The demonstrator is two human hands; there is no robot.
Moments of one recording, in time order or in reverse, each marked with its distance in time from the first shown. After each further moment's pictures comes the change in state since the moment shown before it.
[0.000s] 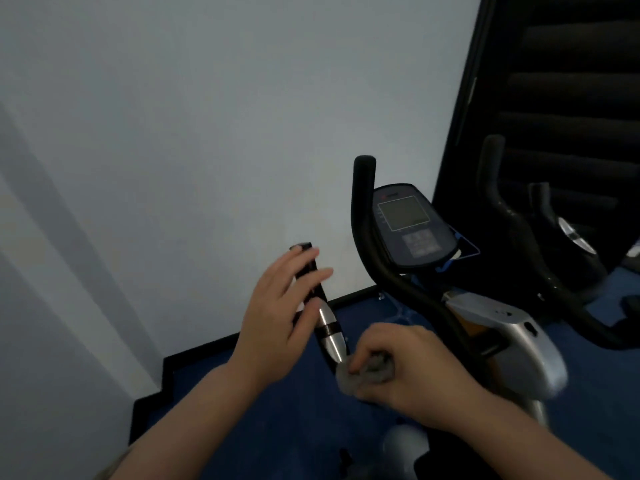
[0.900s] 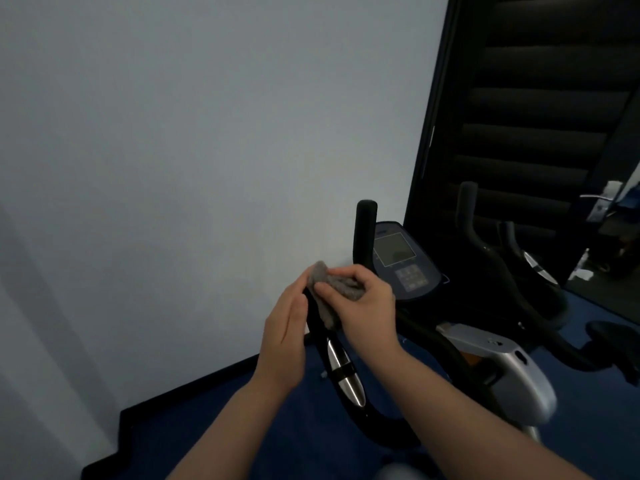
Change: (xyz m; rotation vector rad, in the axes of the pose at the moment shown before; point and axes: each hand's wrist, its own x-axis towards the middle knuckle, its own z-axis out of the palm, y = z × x) left_hand 0.024 -0.018 0.013 -0.800 0.076 -0.377; right_hand 0.110 -0.045 0.016 0.681 0.704 0.111
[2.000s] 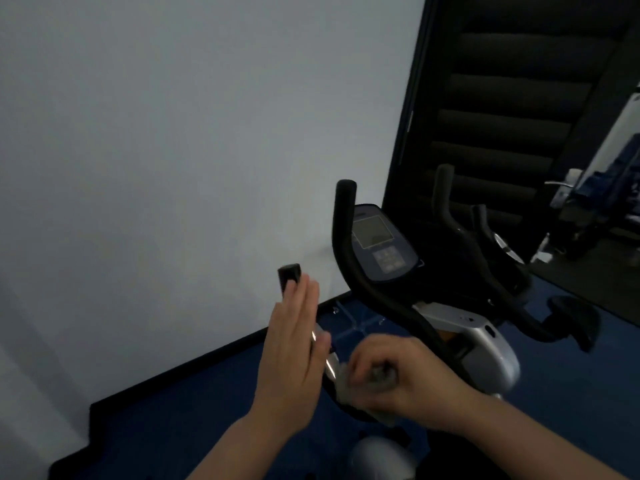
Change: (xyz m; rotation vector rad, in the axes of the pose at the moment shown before) left_hand -0.047 -0.007 0.021 0.609 -0.123 0.200; right_hand -0.057 0.016 -0.097 -0.552 -0.659 -0.141
